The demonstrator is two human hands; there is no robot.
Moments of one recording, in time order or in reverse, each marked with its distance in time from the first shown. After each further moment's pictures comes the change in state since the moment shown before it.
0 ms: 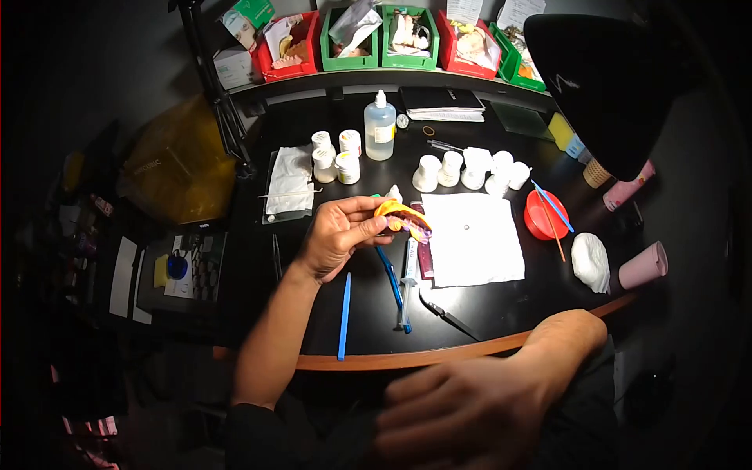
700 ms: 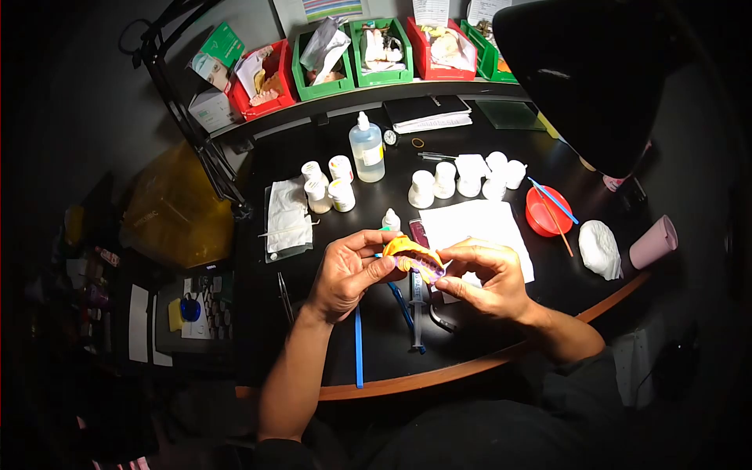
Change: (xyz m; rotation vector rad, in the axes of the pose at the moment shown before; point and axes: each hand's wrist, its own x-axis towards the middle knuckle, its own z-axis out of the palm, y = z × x) left_hand -0.005 0.003 0.013 -0.077 -0.096 -0.038; right_hand -0.130 0.098 -0.004 -0.168 0.750 0.621
